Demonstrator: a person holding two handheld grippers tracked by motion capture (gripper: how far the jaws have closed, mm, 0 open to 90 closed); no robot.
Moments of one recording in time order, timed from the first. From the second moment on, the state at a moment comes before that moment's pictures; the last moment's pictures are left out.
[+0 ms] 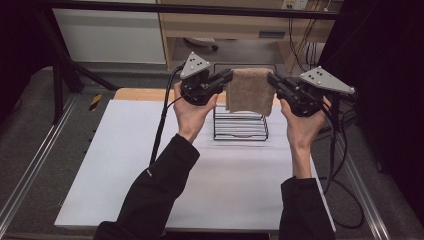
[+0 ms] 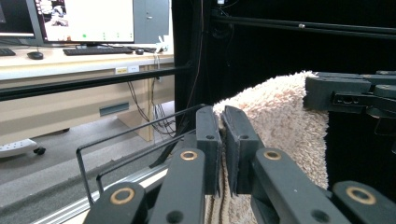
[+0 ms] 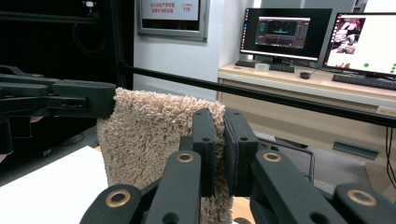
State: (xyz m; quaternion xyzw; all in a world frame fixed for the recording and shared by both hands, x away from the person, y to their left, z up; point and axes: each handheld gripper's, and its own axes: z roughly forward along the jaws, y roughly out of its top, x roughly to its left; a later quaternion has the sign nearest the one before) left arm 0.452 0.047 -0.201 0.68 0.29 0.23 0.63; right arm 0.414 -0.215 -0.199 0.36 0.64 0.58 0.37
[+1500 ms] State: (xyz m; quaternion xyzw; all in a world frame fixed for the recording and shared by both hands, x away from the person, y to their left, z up) left arm 0.501 0.040 -0.163 0.67 0.30 0.27 0.63; right arm 0.470 -0.211 -0.160 0.34 0.63 0.58 0.39
